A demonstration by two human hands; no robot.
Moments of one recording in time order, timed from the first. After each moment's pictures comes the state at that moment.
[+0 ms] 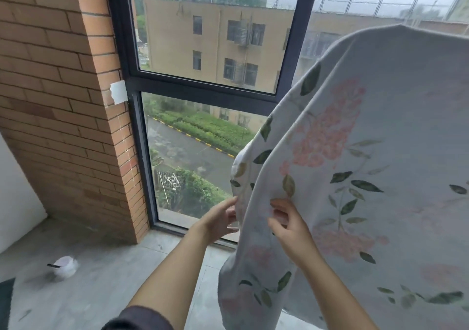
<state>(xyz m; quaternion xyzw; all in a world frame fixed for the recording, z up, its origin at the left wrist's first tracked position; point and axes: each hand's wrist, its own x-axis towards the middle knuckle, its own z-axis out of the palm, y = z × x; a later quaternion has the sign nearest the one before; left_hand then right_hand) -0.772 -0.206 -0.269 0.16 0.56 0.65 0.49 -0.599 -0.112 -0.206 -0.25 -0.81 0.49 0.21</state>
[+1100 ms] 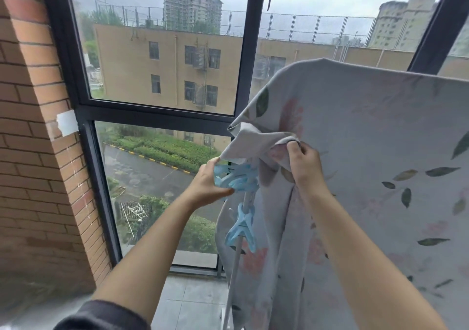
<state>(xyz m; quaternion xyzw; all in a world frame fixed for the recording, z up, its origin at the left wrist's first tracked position) -0.791 -0.156 -0.148 0.45 0.78 0.42 0.08 -0.618 -0.037 -0.065 -0.30 -0.69 0.44 0.48</state>
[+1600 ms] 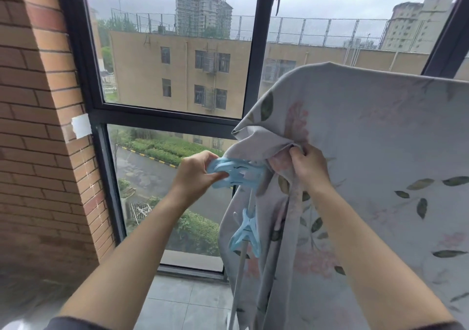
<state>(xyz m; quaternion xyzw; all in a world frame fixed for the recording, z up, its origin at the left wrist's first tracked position) -0.792 -0.192 -0.108 0.46 0.74 0.47 -0.12 -0.624 -0.013 -0.060 -0.34 -0.78 0.33 0.41</state>
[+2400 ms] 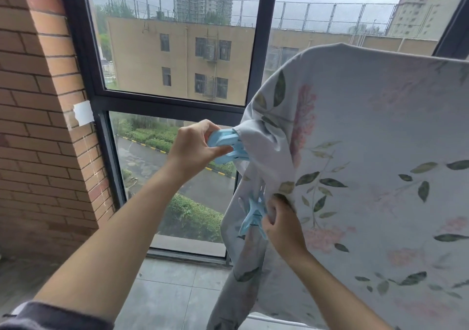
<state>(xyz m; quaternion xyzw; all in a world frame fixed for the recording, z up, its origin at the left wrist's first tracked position) -0.780 -0.218 -0.073 0.46 0.72 0.49 -0.16 -0.604 -0.075 -0.221 -0.32 -0.87 0.25 0.29</state>
